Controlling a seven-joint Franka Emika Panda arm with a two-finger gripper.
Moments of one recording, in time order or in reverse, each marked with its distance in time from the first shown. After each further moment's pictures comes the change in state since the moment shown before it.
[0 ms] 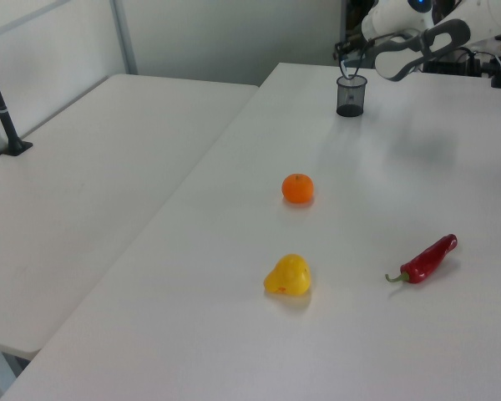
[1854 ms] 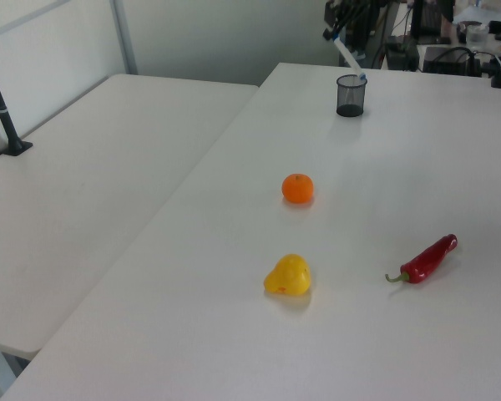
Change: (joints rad) arm 0.337 -0.528 0.051 -0.177 0.097 -0.768 0.020
